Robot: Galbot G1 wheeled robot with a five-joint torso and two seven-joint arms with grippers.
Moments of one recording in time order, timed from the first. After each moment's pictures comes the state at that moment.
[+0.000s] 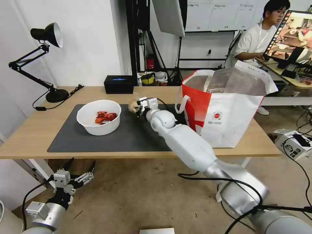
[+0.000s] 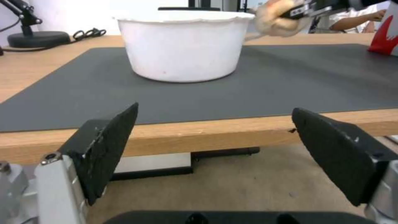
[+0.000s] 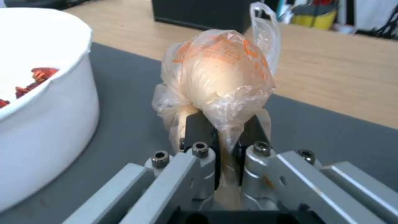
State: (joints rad) left arm 1.79 -1.10 -0.75 -2.05 -0.50 -0.15 0.10; right arm -0.27 1.43 -0.31 1.20 0.71 -0.45 0.21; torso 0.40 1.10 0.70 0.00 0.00
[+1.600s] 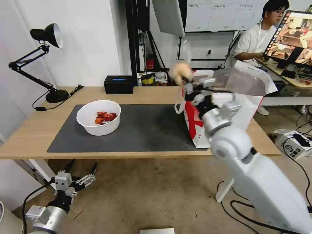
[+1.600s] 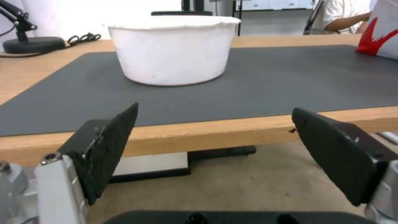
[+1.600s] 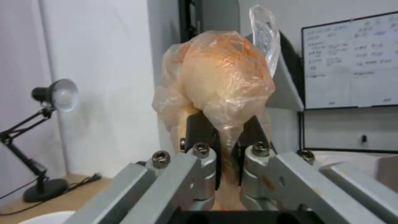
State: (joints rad) left arm 1.82 -1.12 -0.74 -2.09 -0.46 -0.16 0.09; right arm -0.70 0.94 0.13 2.10 0.78 -0.20 0.36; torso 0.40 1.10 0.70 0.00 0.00
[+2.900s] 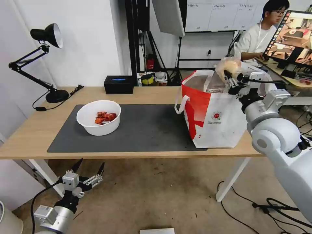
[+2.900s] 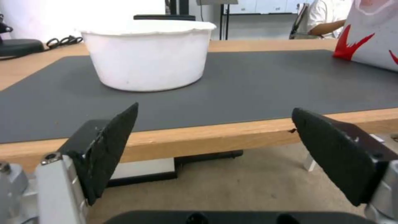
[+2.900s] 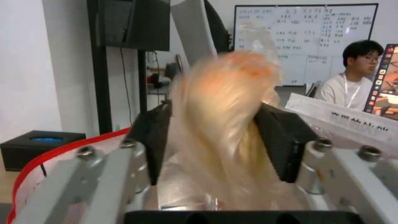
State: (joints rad) left arm 1.82 -1.12 -0.70 -2.12 -0.45 -0.16 0.09; right arm -0.78 0.76 0.31 2.05 0.84 -0.31 0.41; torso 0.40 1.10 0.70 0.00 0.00
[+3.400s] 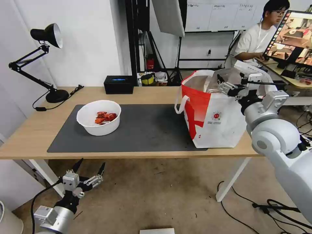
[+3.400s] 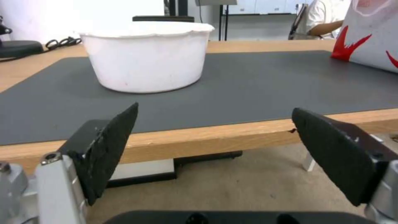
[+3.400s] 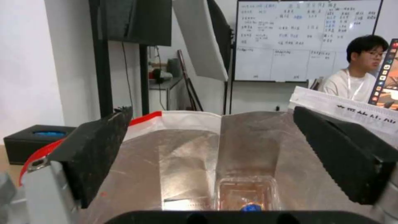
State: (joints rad) left arm 1.82 -1.12 -0.70 -2.12 -0.45 -0.16 0.09; right arm -0.78 0.76 0.30 2.06 0.85 -0.32 0.42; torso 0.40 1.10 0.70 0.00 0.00
